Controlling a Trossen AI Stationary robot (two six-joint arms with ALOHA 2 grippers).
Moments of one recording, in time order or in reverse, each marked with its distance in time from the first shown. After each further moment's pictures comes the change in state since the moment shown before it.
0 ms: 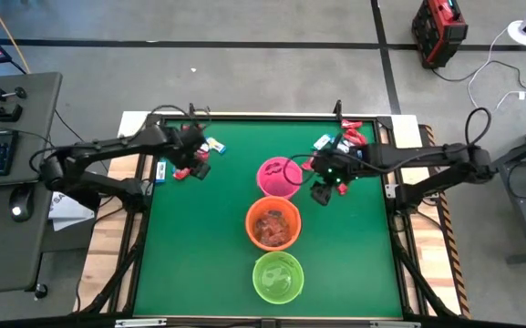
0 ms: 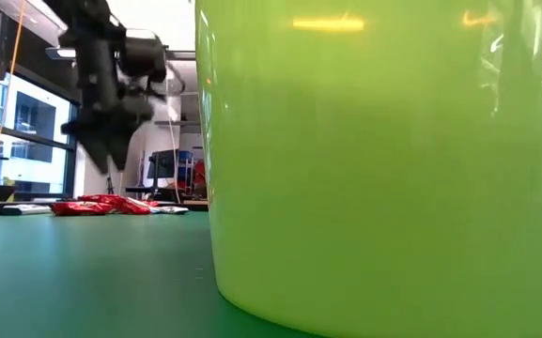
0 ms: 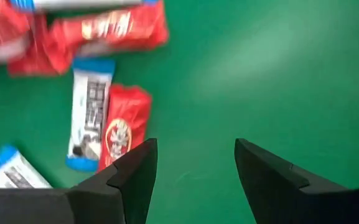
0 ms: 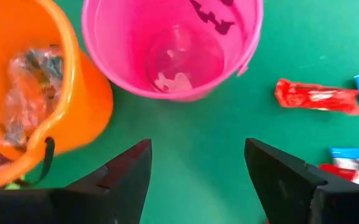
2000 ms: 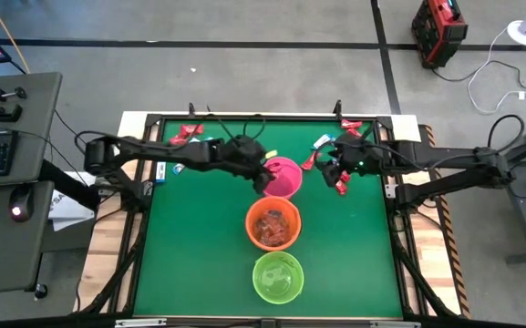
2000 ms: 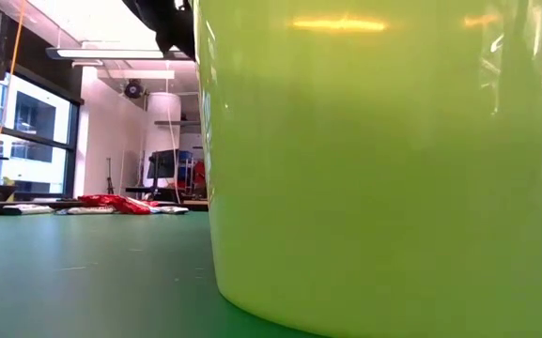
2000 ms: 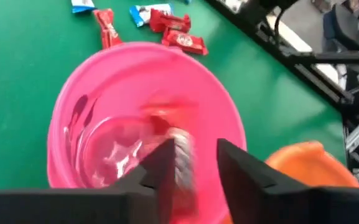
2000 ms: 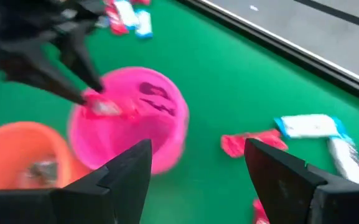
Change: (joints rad) left arm -0.367 0.405 0.337 0.781 0.144 -0.027; right arm 0.000 -0.246 -0.051 0.066 0.289 0.164
